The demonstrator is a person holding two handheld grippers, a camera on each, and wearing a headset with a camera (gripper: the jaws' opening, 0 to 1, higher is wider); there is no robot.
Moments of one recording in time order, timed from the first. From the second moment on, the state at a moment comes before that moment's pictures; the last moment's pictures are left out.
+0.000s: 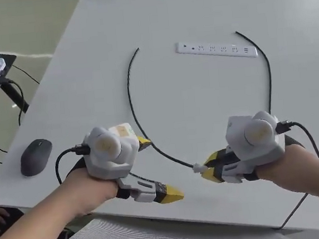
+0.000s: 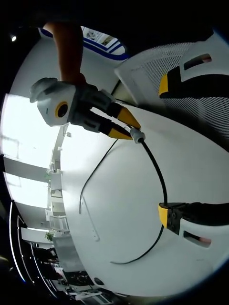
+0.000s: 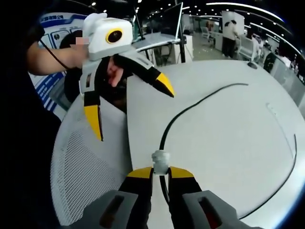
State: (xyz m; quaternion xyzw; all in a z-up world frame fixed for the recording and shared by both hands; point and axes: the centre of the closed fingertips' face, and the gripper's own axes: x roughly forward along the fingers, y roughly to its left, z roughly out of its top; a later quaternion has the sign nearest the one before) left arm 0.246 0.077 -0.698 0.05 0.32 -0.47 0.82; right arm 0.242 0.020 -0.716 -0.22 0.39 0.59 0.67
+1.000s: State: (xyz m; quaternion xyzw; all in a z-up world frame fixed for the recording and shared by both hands) left arm 0.249 0.035 -0.687 0.05 0.28 -0.56 0.78; right arm 0.231 0.025 -0.690 -0.26 0.34 0.63 0.64
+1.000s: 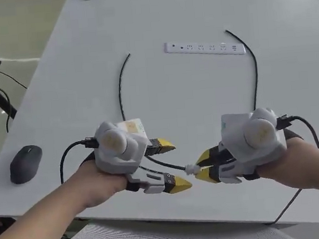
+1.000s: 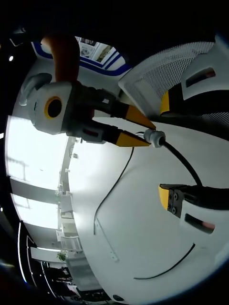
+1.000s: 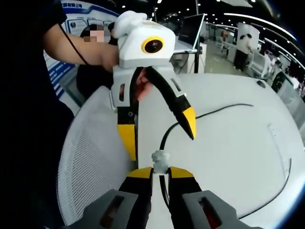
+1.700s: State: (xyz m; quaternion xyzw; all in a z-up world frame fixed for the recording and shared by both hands) left arm 0.241 0.020 -0.686 0.03 0.26 -0.59 0.76; right arm 0.231 0.023 -0.686 -0.28 0.31 0.66 0.62
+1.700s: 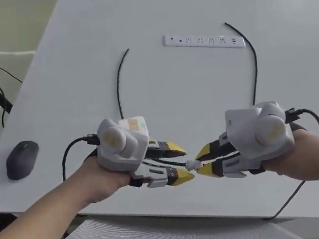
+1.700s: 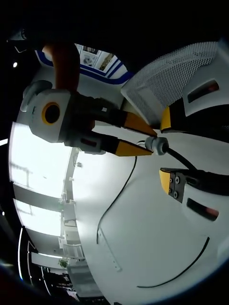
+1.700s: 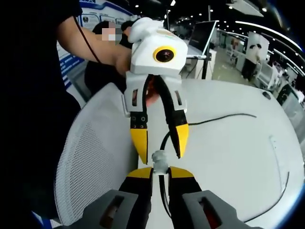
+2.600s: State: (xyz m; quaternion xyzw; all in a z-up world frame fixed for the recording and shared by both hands) left arm 0.232 0.014 -0.688 0.04 0.25 -0.61 0.75; right arm 0.227 0.019 -0.692 -0.32 0.27 0.68 0.60
